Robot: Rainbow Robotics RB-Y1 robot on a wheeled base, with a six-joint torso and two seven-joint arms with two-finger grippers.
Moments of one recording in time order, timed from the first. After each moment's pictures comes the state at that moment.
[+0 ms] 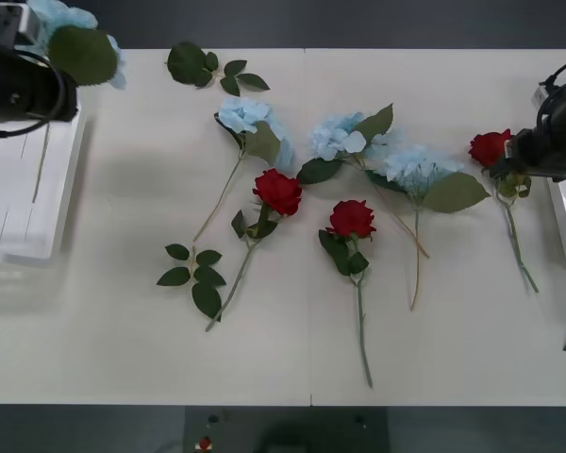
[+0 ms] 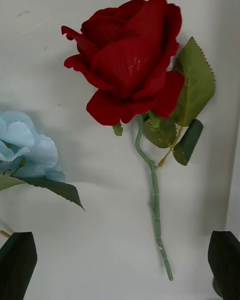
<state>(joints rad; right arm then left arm) -0.93 -1.06 0.75 -1.16 -1.22 1.23 1.21 -0.64 0.73 0.02 -1.61 0.57 1.37 -1.37</state>
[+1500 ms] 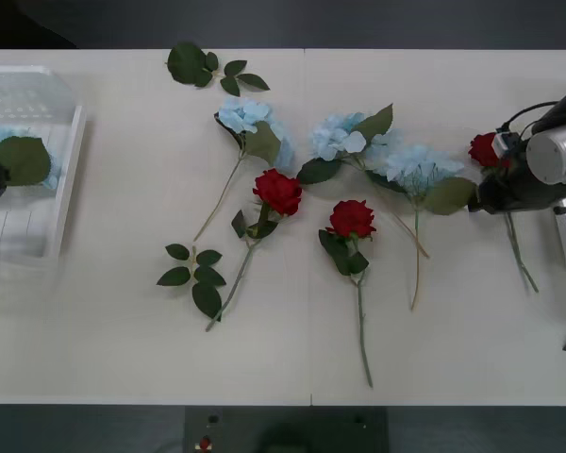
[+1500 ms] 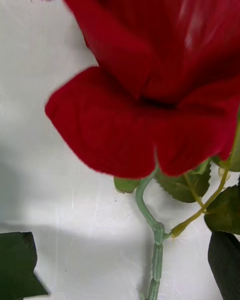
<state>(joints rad) -0.93 -0.89 0.98 -0.88 -1.16 0.89 1.39 -0.28 0.88 0.03 -1.46 0.70 0.90 -1.39</state>
